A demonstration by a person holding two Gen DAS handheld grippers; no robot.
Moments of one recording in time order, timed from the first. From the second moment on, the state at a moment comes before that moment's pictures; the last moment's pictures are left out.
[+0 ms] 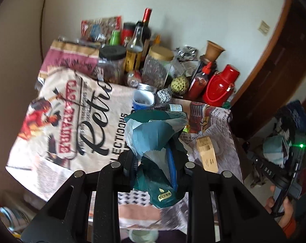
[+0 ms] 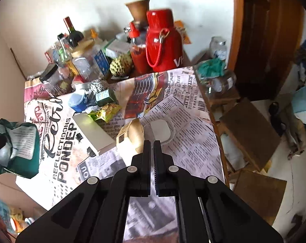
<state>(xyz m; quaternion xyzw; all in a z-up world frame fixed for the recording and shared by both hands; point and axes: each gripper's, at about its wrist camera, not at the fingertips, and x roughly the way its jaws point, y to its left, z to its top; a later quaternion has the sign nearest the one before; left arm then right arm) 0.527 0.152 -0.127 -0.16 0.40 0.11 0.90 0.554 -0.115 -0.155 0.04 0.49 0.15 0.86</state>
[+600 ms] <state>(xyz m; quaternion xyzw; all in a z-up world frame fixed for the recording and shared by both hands) 0.500 0.147 -0.154 -0.14 0.44 0.14 0.88 0.622 -0.119 -0.222 0.02 0.55 0.13 0.83</state>
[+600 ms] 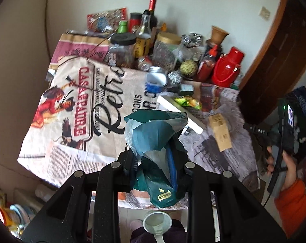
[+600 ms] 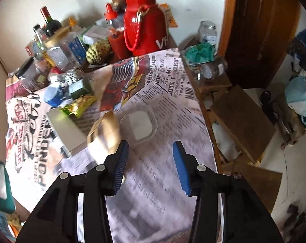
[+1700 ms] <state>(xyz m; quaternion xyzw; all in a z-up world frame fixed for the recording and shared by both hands) 0.540 0.061 -0.146 -0.18 0.42 0.22 0.86 0.652 -0.156 -0.200 -0.05 0.49 0.24 0.83</state>
